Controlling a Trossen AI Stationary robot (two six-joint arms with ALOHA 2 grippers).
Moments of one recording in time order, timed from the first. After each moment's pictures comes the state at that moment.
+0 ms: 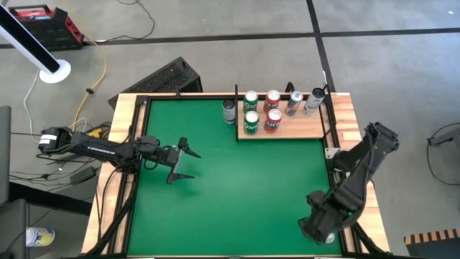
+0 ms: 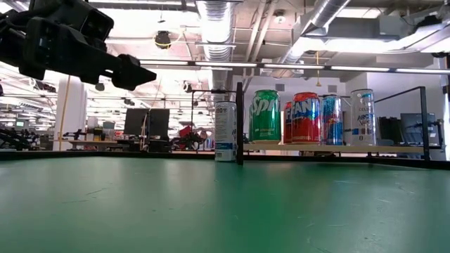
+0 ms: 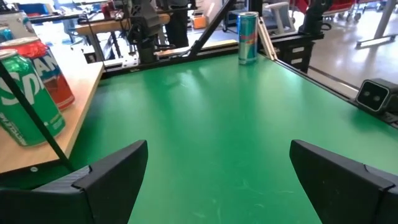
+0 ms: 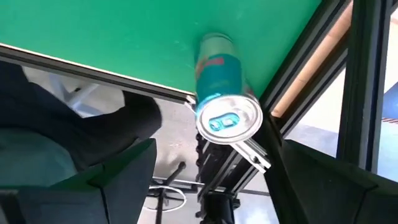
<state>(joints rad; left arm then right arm) 0.06 0.94 0.13 0.72 0.27 0.12 0.85 1.55 1.48 -1.31 -0.34 2.13</state>
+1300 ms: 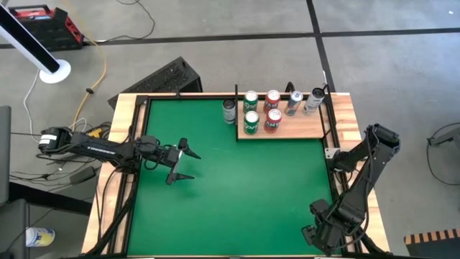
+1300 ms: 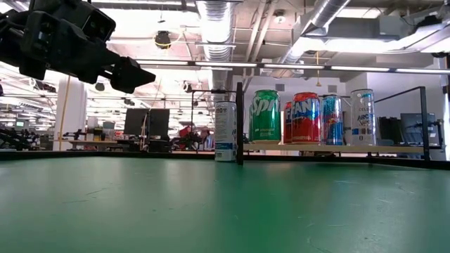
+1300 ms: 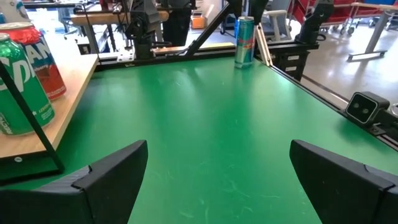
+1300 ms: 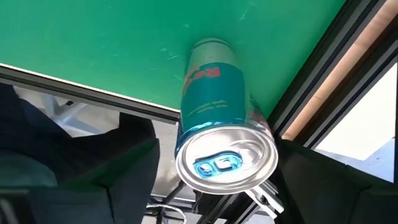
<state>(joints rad) 0.06 0.94 0.14 0.72 0.28 0.04 0.98 1.56 1.29 -1.09 -0.26 2.25</state>
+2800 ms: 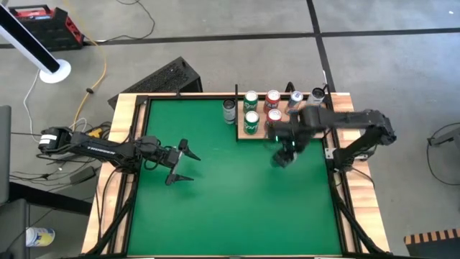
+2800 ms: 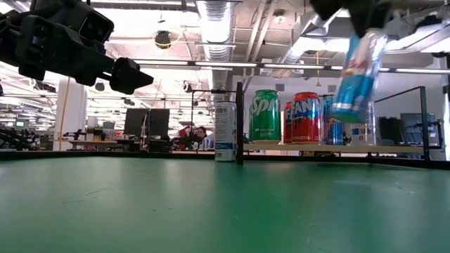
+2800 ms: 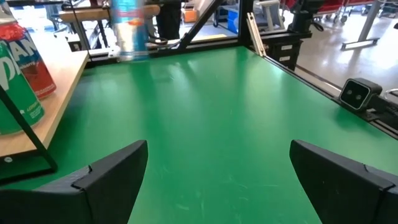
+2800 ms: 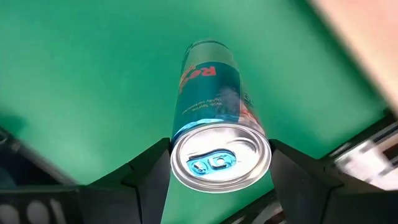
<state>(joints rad) 0.06 0.94 0.14 0.69 0.31 0.07 0.01 1.49 1.56 -1.57 -0.07 0.80</state>
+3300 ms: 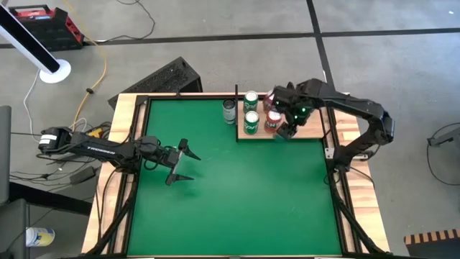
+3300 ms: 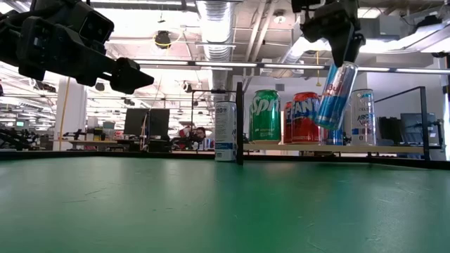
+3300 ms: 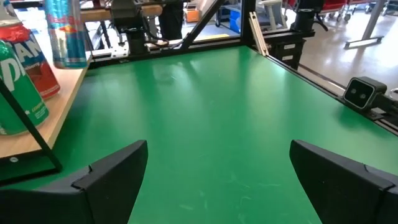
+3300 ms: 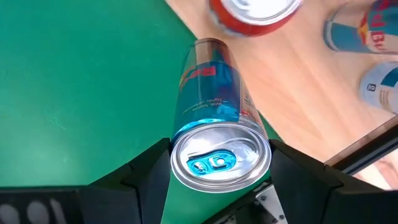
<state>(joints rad) 0.06 0.94 0.14 0.69 0.30 0.08 -0.37 1.49 1.56 -1.57 0.01 0.35</state>
